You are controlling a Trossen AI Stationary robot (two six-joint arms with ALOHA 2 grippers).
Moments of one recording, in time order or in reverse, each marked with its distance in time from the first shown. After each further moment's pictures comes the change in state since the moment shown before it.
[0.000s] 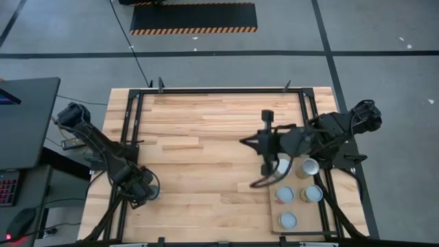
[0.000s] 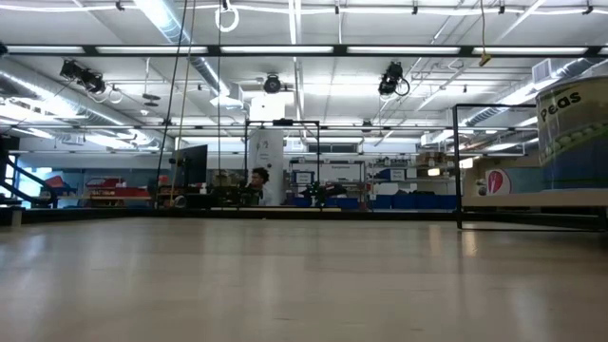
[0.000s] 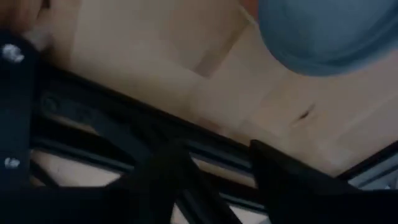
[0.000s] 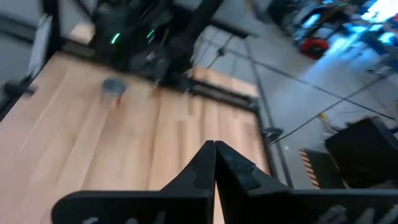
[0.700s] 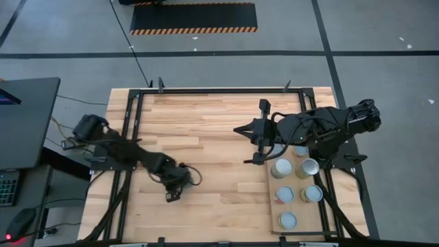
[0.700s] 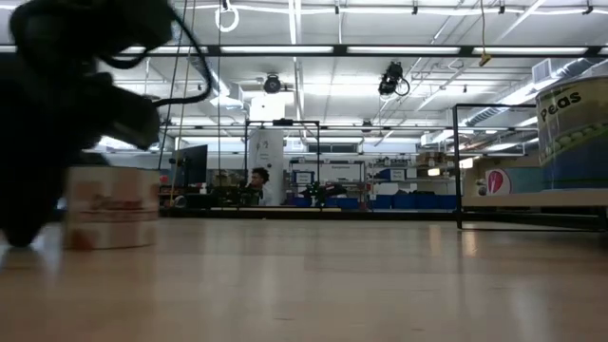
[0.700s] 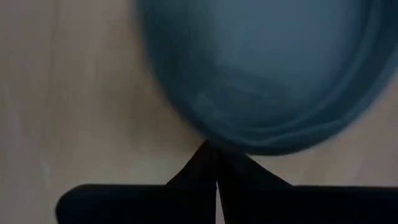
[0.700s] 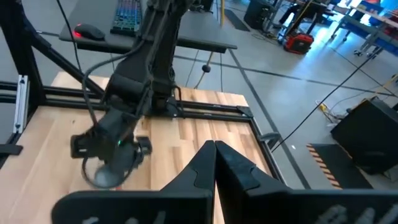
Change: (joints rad) left arm 0.439 0.336 0.024 0.541 -0.178 0.659; right arm -0.095 0.000 0.000 0.136 -0.031 0.080
